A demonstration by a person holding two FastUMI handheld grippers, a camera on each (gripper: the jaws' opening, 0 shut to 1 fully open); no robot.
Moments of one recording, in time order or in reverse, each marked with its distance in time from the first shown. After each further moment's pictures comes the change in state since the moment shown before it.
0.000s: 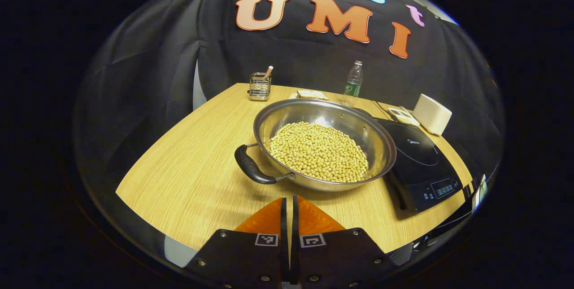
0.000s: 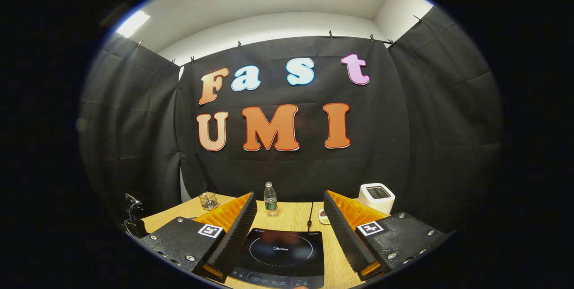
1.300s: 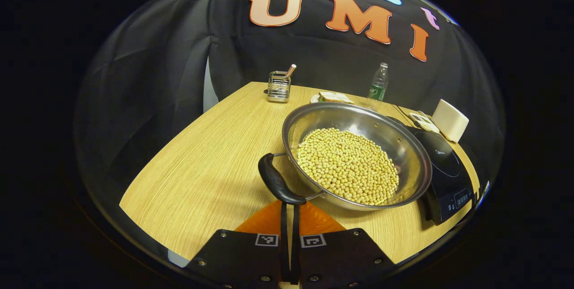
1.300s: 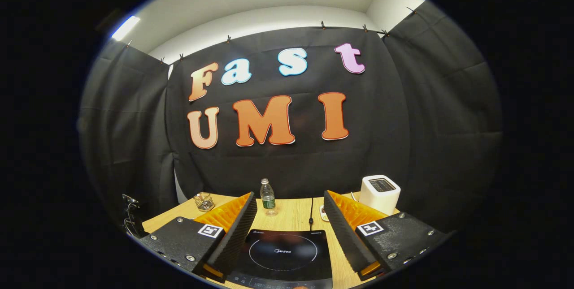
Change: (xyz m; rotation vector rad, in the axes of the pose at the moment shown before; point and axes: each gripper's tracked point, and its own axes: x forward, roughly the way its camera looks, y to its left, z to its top) left arm 0.039 0.050 0.025 -0.012 0.001 0.065; right arm 0.040 -0.002 -0.021 0.046 0.041 -0.034
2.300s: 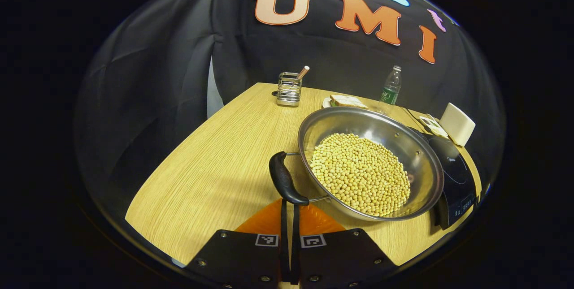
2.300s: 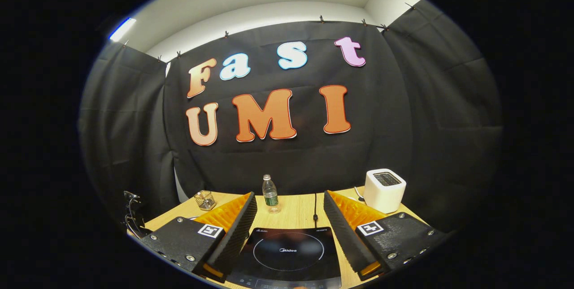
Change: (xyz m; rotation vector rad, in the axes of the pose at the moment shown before) left arm 0.026 0.032 0.017 0.001 0.006 0.020; right arm 0.012 0.011 -0.013 0.019 0.031 0.000
